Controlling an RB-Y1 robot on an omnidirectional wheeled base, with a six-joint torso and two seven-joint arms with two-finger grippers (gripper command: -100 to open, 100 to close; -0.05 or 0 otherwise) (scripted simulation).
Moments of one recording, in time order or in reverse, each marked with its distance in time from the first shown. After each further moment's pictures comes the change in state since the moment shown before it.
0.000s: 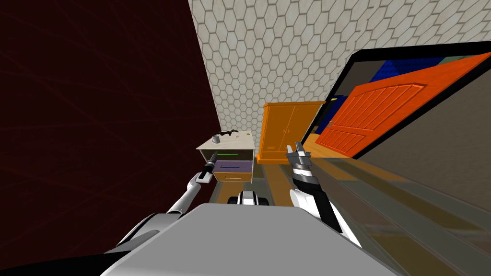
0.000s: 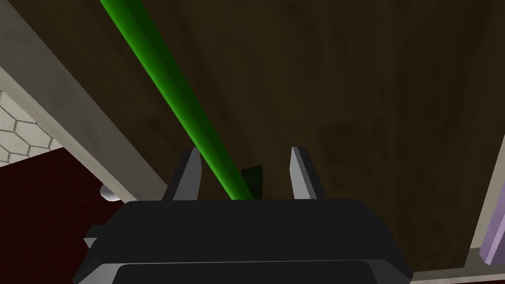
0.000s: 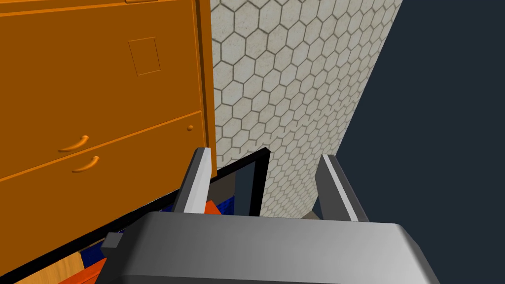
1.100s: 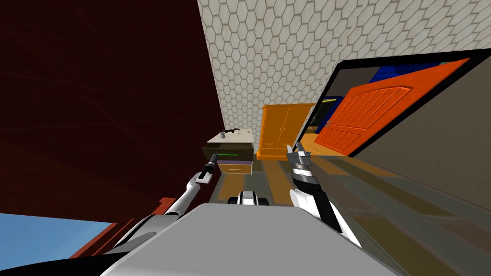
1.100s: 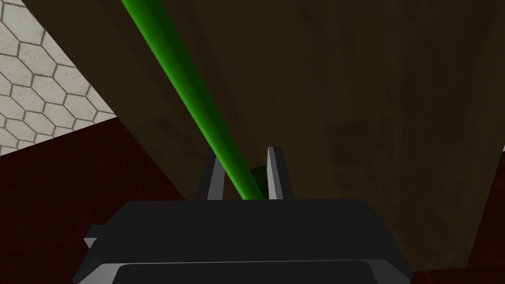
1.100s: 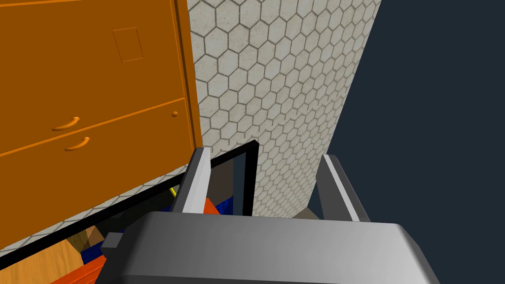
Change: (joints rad) left arm 0.013 0.018 -0.028 -0.026 -0.001 0.011 0.027; right arm 0.000 0.000 0.000 0.000 0.000 0.000 0.000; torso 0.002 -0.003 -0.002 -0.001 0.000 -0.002
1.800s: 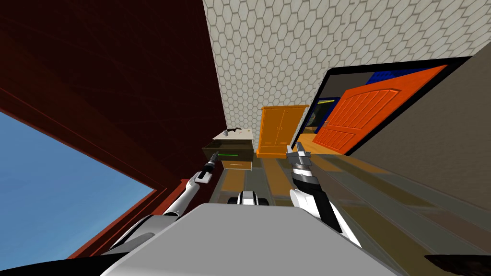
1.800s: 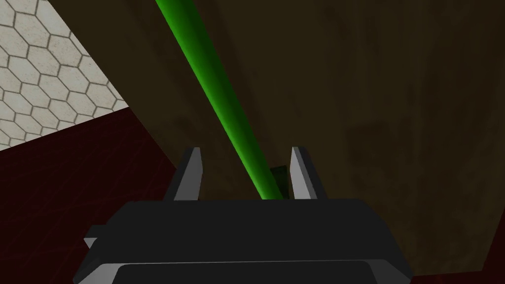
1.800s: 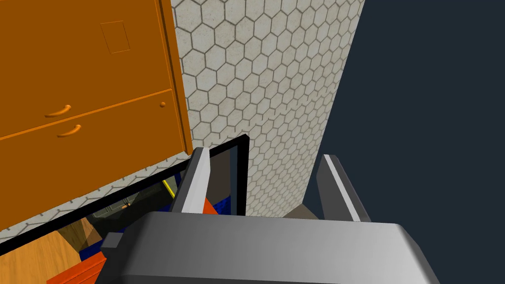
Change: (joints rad) left arm 0.006 0.019 -0.019 -0.024 0.001 0.007 0.019; right arm 0.000 0.000 0.000 0.000 0.000 0.000 0.000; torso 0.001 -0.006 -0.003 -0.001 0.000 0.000
